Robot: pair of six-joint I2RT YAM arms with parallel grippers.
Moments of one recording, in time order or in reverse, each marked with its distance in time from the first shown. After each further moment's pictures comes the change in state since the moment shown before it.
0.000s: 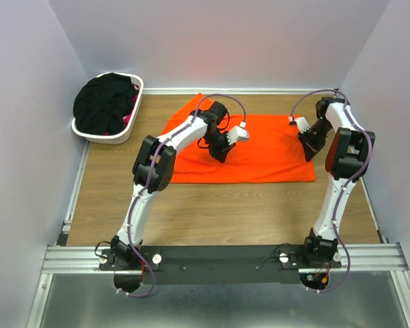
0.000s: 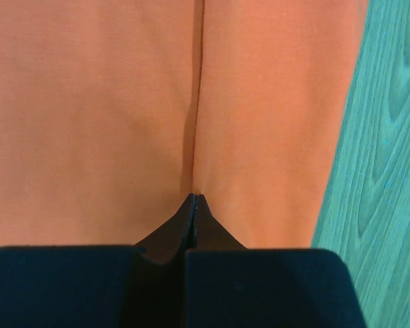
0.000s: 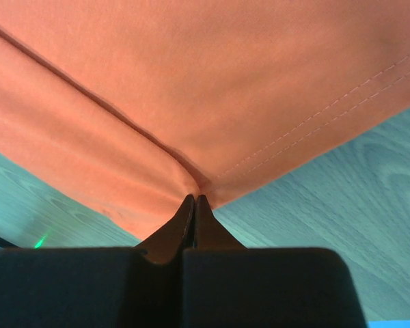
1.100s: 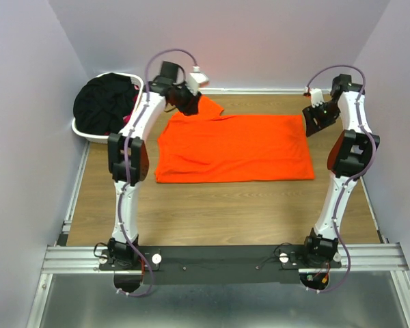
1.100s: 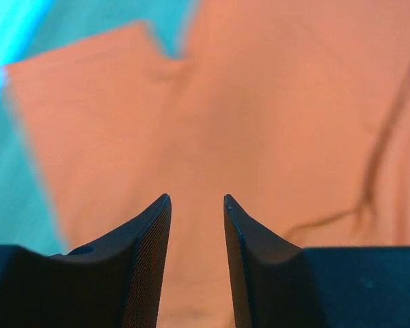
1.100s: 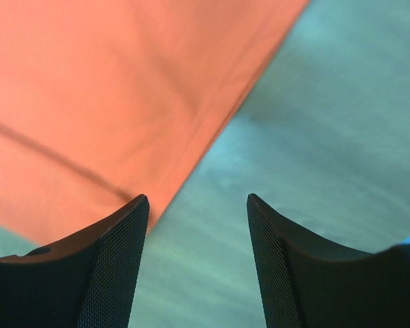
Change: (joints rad) left arm 0.267 -0.050 0.212 0.132 -0.025 -0.159; right arm -0.040 0.066 0.327 0.049 -0.089 0.120
